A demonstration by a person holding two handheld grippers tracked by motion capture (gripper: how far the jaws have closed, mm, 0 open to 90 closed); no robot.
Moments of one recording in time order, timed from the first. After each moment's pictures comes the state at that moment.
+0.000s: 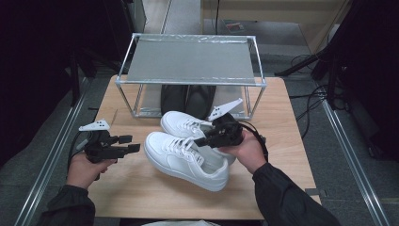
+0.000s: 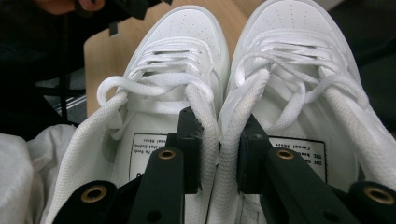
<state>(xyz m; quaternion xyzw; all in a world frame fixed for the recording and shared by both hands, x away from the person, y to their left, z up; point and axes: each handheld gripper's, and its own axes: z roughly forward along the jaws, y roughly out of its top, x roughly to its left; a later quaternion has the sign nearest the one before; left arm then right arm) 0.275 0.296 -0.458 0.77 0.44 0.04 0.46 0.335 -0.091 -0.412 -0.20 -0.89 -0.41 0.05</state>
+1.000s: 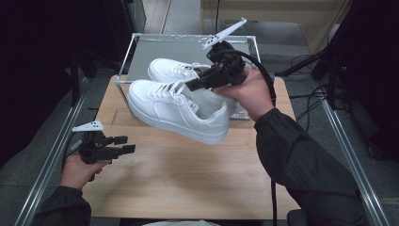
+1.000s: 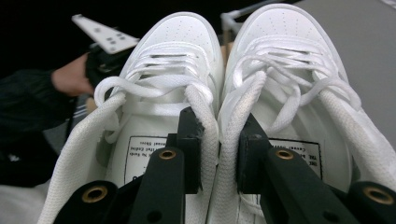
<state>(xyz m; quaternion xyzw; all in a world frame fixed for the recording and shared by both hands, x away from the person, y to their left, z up) 0.274 0.309 -0.460 0.77 0.43 0.03 0.47 0.381 -0.068 -0.245 -0.18 -0.89 -0.42 -0.01</state>
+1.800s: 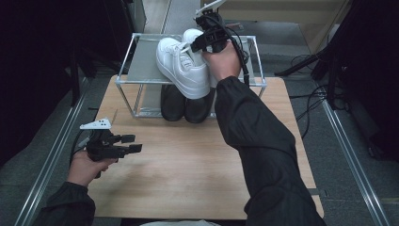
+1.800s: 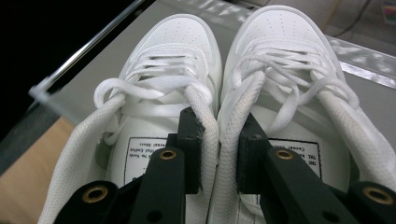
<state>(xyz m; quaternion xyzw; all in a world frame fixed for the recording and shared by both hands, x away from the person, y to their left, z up) 0.283 0.291 -0.459 0.78 0.40 0.01 0.48 0.492 -0.029 -0.252 -0.44 -0.81 -0.37 -0.14</state>
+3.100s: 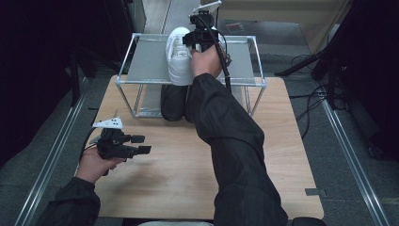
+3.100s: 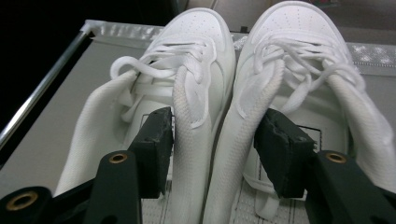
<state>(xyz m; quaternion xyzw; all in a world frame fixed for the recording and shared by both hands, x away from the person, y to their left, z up) 0.293 0.269 -0.462 0.80 0.37 0.00 0.47 0.516 0.001 -0.272 -0.56 -0.71 -0.37 -0.19</state>
